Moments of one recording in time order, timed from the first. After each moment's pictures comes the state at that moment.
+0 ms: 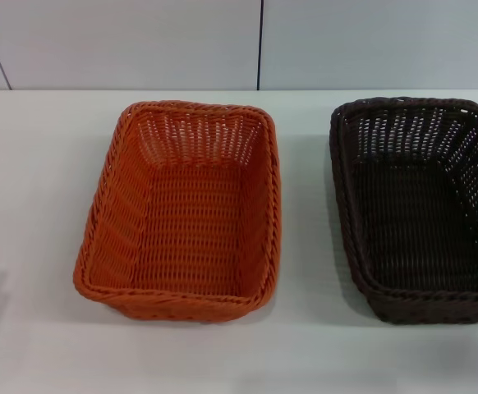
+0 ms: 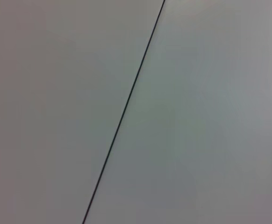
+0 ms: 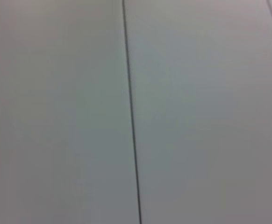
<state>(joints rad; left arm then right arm) -0.08 -2.07 0.67 -0.04 0.82 1.92 -0.60 0.42 2.08 -0.09 0.14 -0.96 -1.66 0.09</state>
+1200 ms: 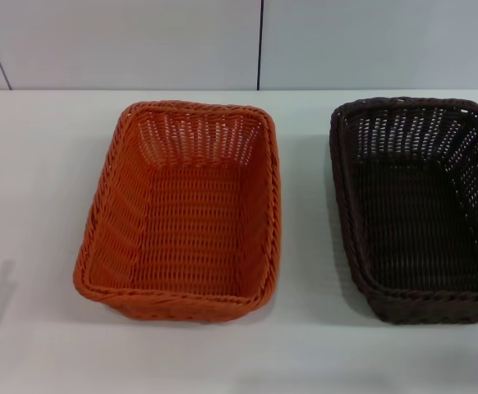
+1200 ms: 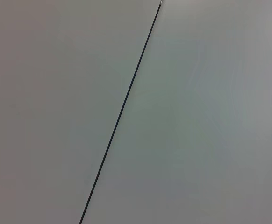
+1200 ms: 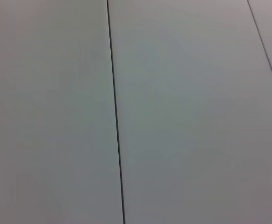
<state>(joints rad) -0.11 -2.07 0.67 -0.04 0.82 1.92 -0.60 0.39 2.08 -0.08 0.15 -0.96 -1.67 0.09</state>
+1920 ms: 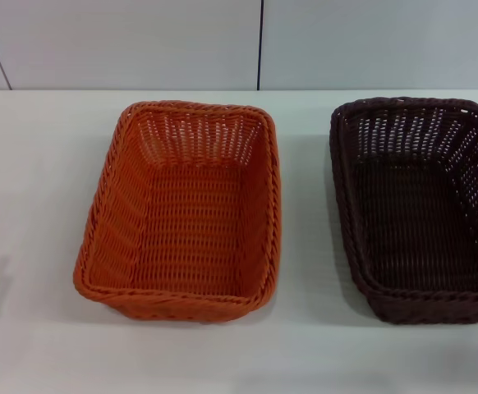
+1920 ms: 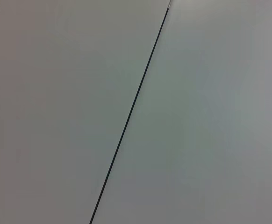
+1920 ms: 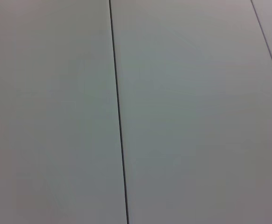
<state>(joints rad) -0.13 -2.07 0.63 -0.06 0.82 1.91 -0.60 0.40 2.08 -0.08 0.15 -0.96 -1.66 0.09</state>
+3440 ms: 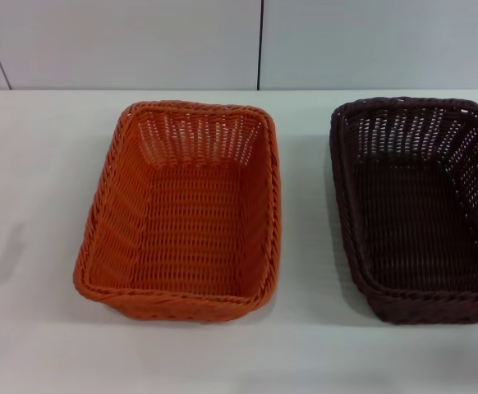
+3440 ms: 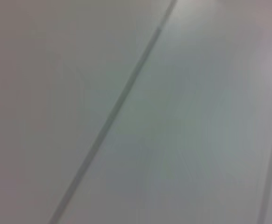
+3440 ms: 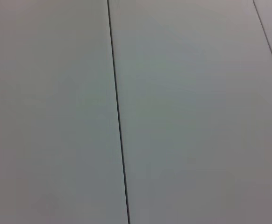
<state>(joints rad) -0.21 -2.06 0.59 0.07 0.84 1.86 -0.81 0.40 2.08 -0.08 0.15 -0.96 -1.65 0.11</state>
